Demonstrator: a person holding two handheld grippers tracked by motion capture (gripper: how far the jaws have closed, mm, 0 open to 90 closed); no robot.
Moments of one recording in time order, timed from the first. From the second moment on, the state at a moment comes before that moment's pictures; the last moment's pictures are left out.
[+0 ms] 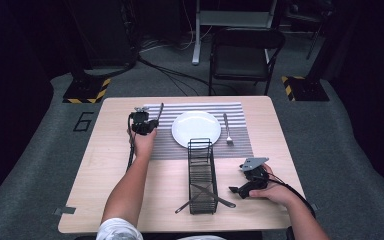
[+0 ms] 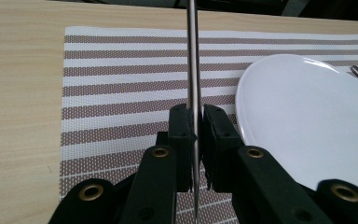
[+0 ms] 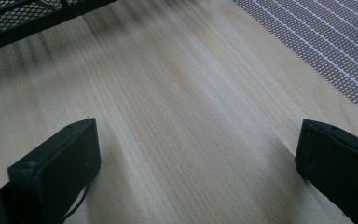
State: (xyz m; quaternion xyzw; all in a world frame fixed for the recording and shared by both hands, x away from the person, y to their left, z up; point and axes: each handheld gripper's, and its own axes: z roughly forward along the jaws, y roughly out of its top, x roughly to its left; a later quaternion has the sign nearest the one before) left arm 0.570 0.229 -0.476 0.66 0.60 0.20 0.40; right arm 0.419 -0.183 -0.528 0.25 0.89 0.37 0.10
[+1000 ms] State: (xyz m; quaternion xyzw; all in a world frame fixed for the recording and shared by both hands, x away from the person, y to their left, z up) left arm 0.596 0.224 -0.509 0.61 0.66 0.21 0.38; right arm 0.419 -0.183 -0.528 0.25 0.89 0.37 0.10
